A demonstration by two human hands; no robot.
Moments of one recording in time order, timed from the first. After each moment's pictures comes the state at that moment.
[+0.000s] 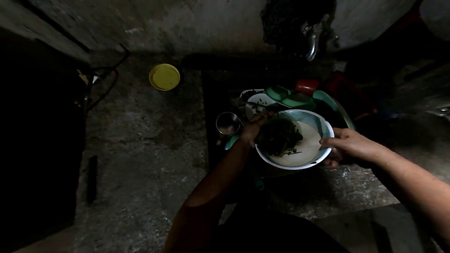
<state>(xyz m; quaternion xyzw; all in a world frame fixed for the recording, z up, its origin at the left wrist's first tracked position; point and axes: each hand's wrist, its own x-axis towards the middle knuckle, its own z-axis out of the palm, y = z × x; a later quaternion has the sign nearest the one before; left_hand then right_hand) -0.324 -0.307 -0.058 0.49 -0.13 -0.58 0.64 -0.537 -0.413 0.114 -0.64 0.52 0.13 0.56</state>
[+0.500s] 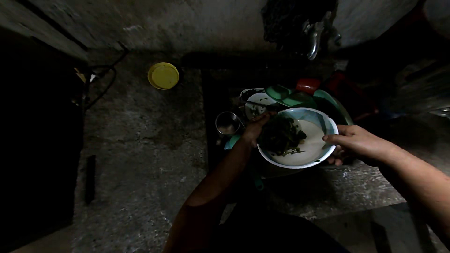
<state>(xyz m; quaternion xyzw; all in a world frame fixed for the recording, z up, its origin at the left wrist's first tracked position) -0.327 -0.311 -0.052 0.49 -0.14 -0.58 0.64 -0.532 -0.417 0.125 -0.65 0.53 0.13 0.53</state>
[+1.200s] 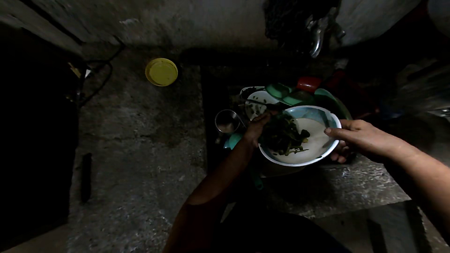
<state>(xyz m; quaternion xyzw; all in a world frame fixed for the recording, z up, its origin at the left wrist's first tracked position) -0.334 -0.313 -0.055 0.47 -0.12 -0.58 0.65 -0.529 -0.422 0.130 -0.67 0.52 0.12 0.52</state>
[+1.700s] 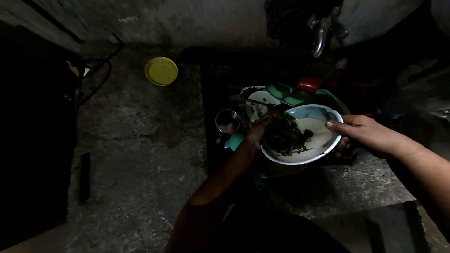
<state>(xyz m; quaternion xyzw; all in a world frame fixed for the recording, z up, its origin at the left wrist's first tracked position) -0.342 -0.313 -0.058 0.47 -0.05 -0.61 0.63 -0.519 -0.425 0.137 -0.70 0.51 0.12 0.48</state>
